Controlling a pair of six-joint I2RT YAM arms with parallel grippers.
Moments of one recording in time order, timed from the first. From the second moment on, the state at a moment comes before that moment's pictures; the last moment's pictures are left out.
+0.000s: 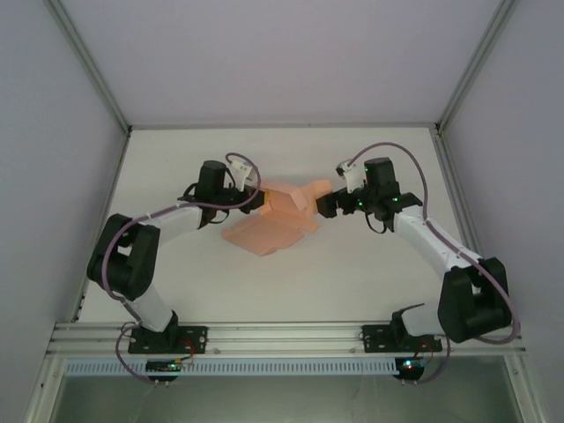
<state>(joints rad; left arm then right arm) -0.40 1.66 0.92 0.16 0.63 -0.22 0.29 1.37 0.93 -0.31 -0.42 -0.05</state>
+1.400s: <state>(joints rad) -0.39 1.66 0.92 0.12 0.46 -0.28 0.40 1.36 0.88 -0.17 -0.40 0.01</state>
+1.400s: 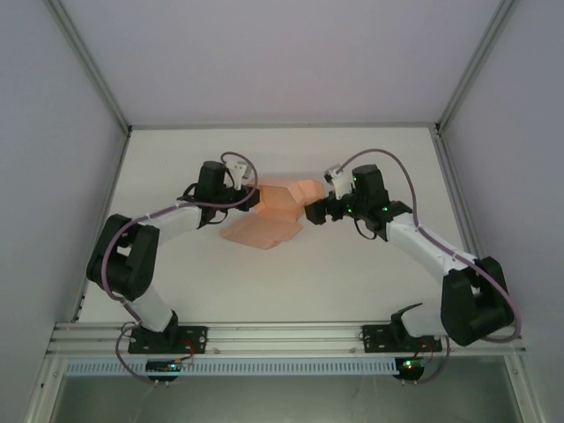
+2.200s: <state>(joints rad) -0.40 1.66 0.93 0.06 0.21 -0.31 0.56 1.35 0.90 -0.18 0.07 -0.01</state>
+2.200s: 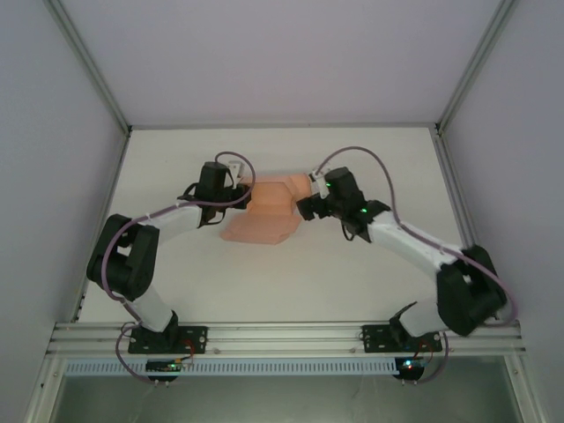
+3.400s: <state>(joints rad) -0.44 1.66 0.93 0.07 0.19 -0.22 0.38 1.59 1.03 -0.25 -0.71 -0.15</state>
